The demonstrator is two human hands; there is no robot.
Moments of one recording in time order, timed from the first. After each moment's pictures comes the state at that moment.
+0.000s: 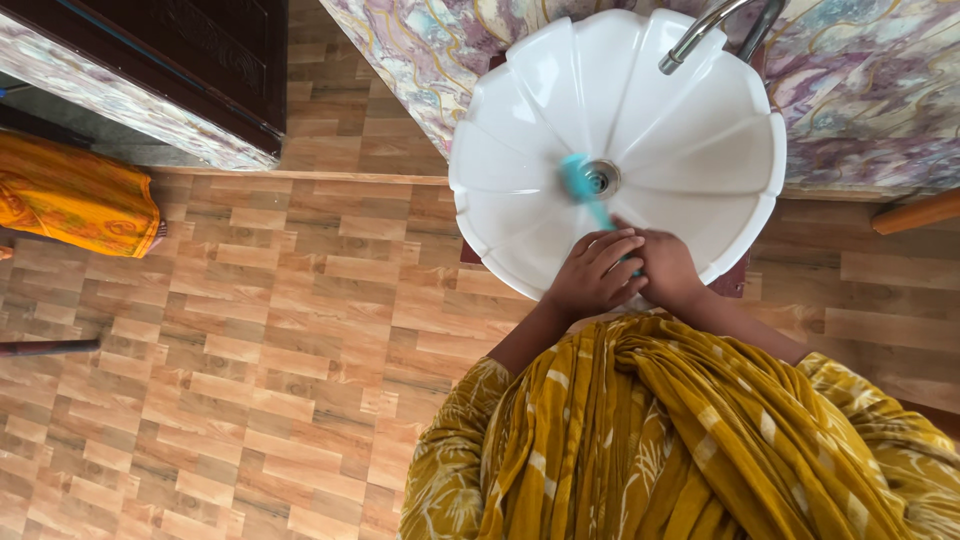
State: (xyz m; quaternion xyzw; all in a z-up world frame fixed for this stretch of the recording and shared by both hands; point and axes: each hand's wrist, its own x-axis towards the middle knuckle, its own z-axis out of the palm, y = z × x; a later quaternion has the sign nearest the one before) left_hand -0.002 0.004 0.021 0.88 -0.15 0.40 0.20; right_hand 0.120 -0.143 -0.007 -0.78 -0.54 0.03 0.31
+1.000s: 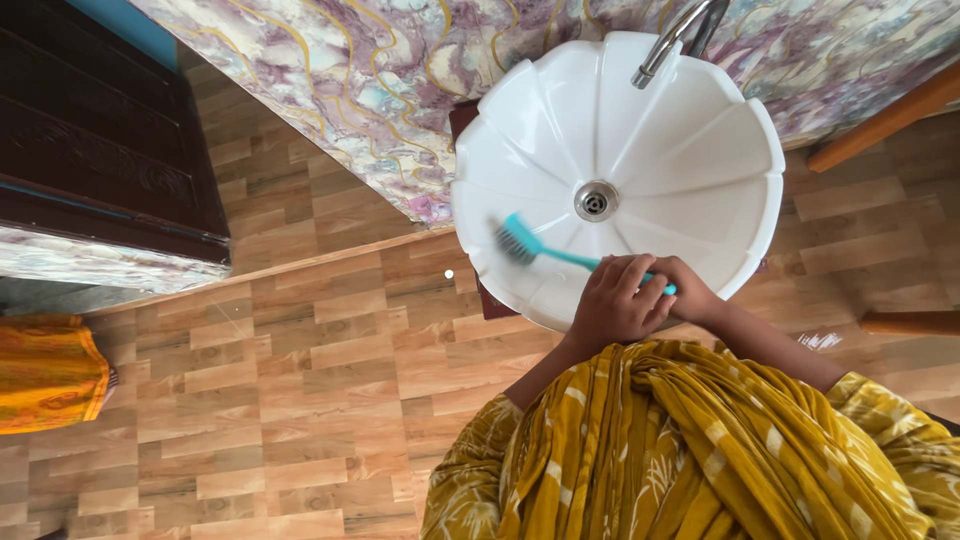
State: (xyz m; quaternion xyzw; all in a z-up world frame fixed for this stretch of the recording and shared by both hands) left_hand -0.018 0.055 0.037 0.87 -0.19 0.36 0.28; right_hand 0.071 -0.106 0.012 -0.80 -0.36 0.15 0.45
